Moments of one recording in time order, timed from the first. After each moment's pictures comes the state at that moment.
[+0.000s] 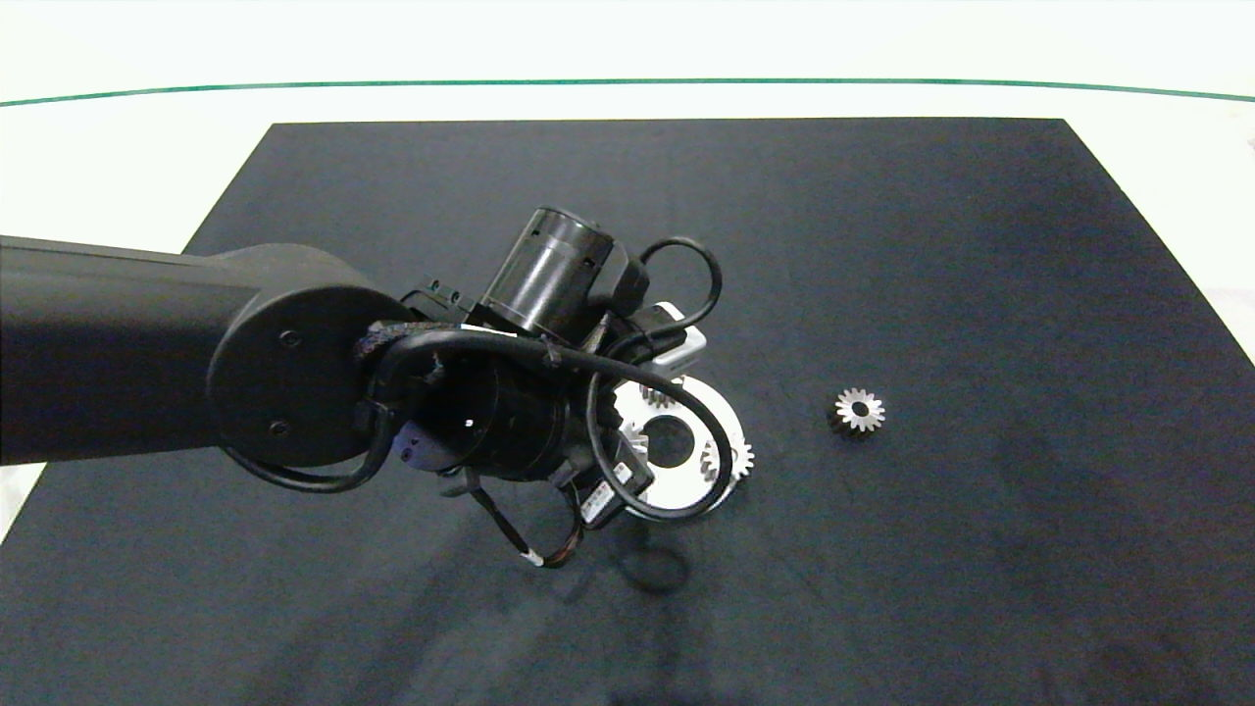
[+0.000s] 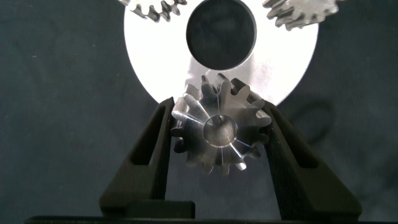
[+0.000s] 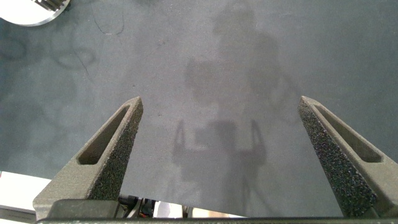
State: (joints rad) left arm -0.79 1.80 -1.43 0.39 0.20 0.34; right arm 0.14 0.64 -0.64 0.36 -0.02 -0.05
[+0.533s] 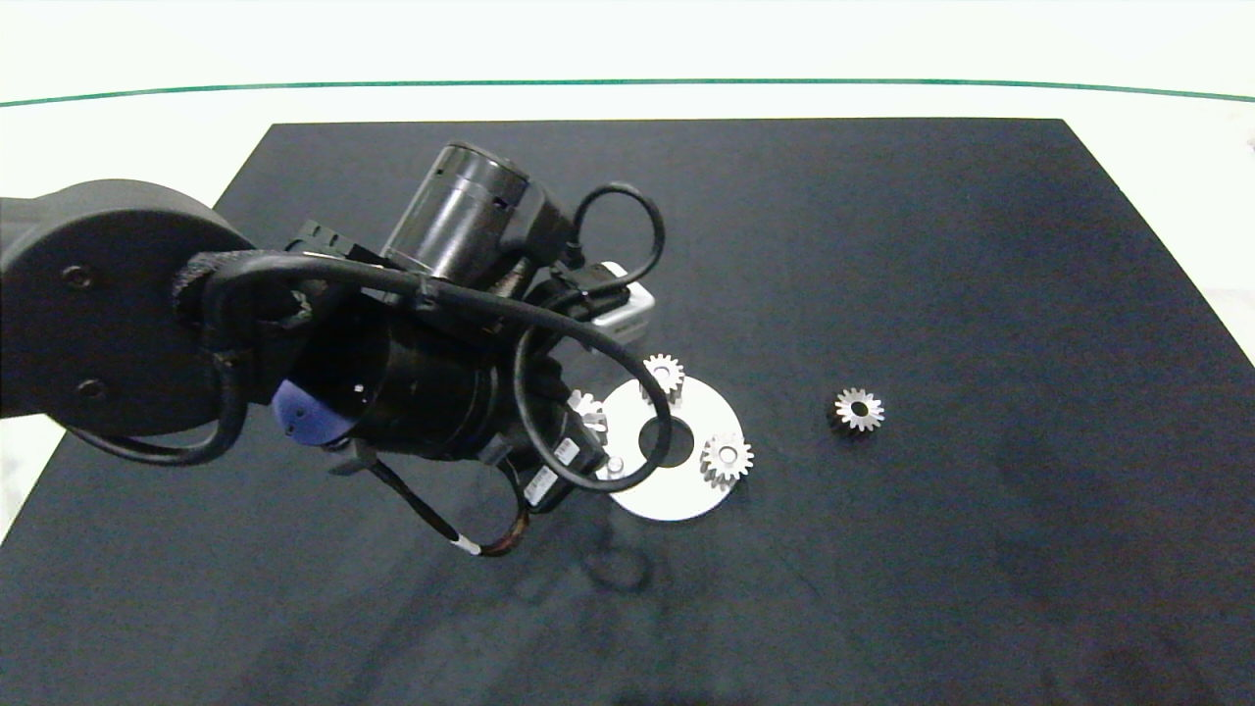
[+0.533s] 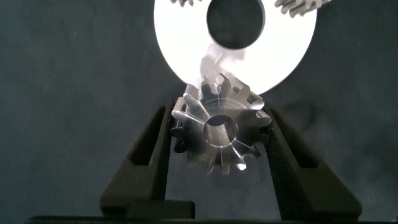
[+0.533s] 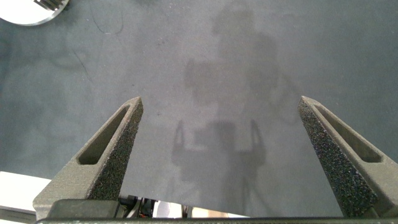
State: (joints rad) left arm -0.75 1.71 -1.43 0.47 0.19 0.33; right arm 0.14 0.63 -0.64 0.36 -0.02 -0.05
